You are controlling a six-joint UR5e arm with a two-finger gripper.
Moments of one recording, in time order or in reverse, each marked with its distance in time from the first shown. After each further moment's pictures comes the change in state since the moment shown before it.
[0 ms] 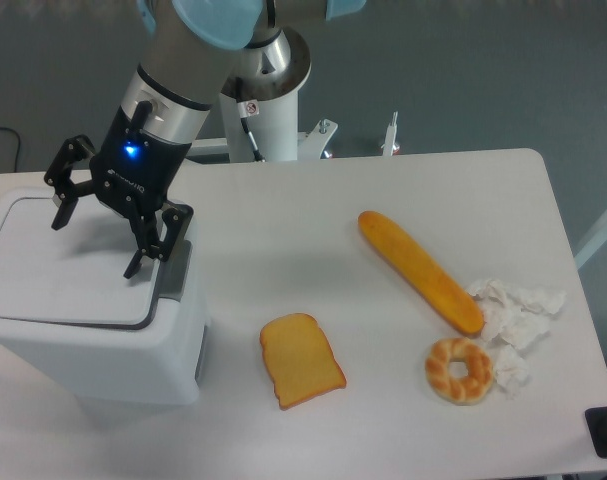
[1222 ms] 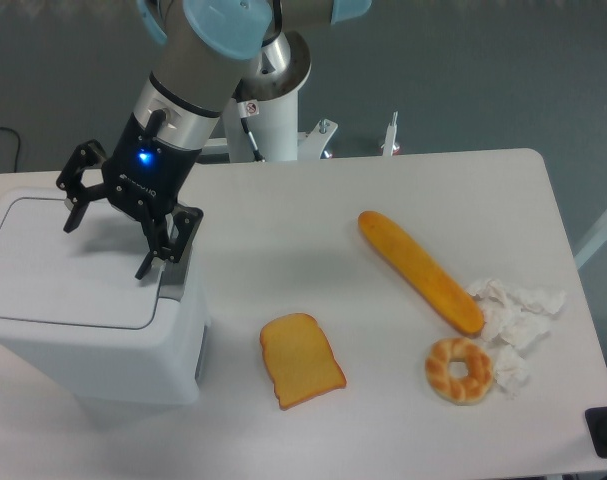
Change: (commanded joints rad) arm 0.014 0.009 -0.015 -0.003 -0.006 -0.003
